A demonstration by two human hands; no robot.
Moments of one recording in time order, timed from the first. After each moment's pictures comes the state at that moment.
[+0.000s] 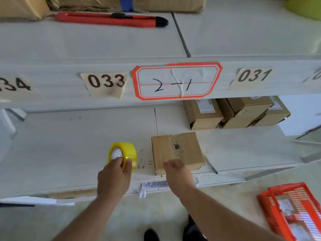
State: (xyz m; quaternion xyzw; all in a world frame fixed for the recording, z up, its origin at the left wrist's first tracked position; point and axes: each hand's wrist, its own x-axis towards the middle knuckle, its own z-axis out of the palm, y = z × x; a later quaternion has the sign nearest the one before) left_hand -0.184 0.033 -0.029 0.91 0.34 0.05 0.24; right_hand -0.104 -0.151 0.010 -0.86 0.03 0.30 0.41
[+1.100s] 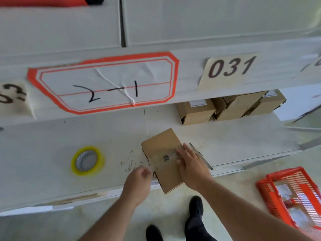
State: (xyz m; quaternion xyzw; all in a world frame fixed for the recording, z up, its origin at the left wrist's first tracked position) left_hand -0.131 -0.040 -0.066 0.81 0.33 -0.16 0.46; right_hand -0.036 -0.231 -0.059 -0.93 -0.14 0.25 0.21
